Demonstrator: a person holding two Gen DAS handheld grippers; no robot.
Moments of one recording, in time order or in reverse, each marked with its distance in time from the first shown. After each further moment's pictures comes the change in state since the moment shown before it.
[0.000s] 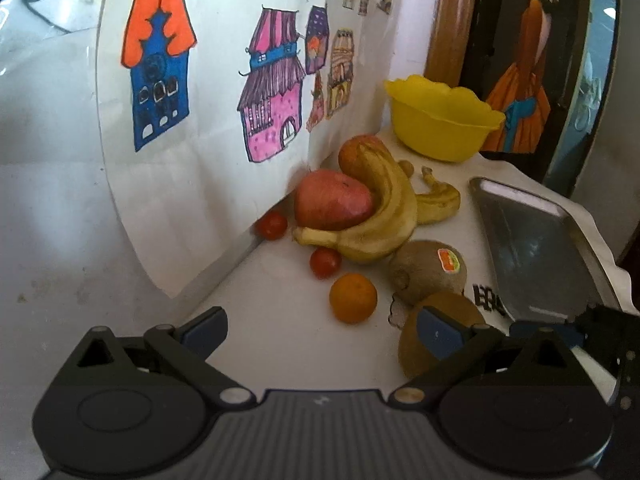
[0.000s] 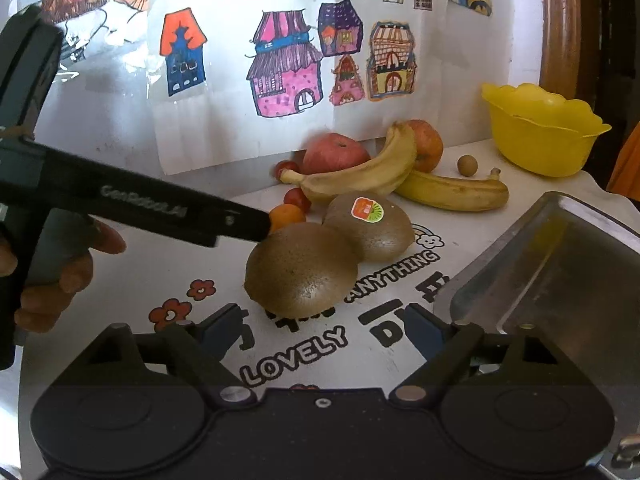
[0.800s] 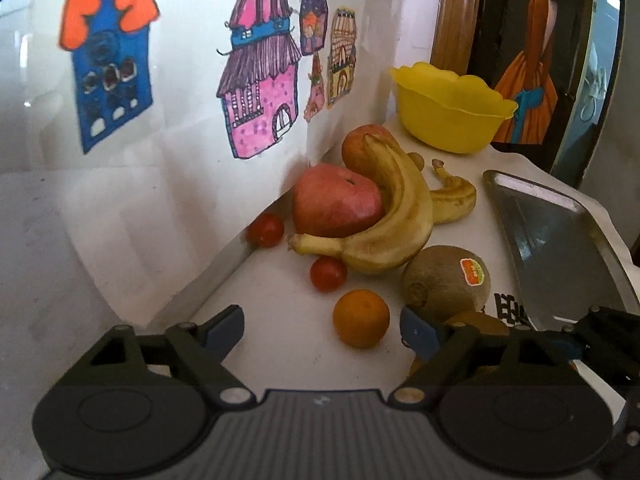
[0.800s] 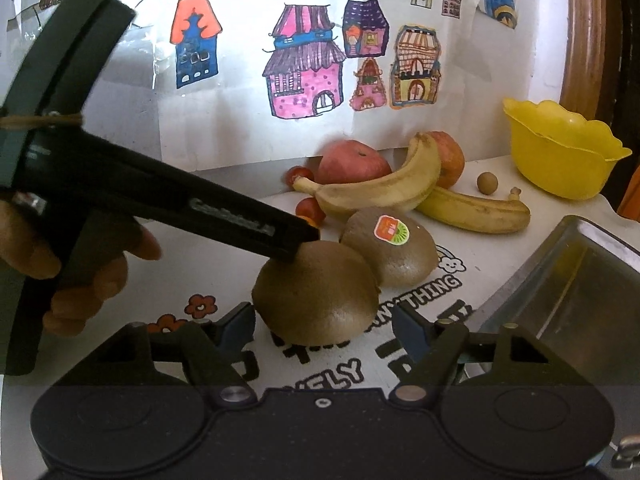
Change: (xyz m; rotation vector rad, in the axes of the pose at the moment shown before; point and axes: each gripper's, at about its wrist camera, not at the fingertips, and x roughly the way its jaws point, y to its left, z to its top) left arm 0.034 -0.002 0.010 0.021 0.031 0.011; right arm 0.021 0.011 0.009 -0.059 -0.017 0.004
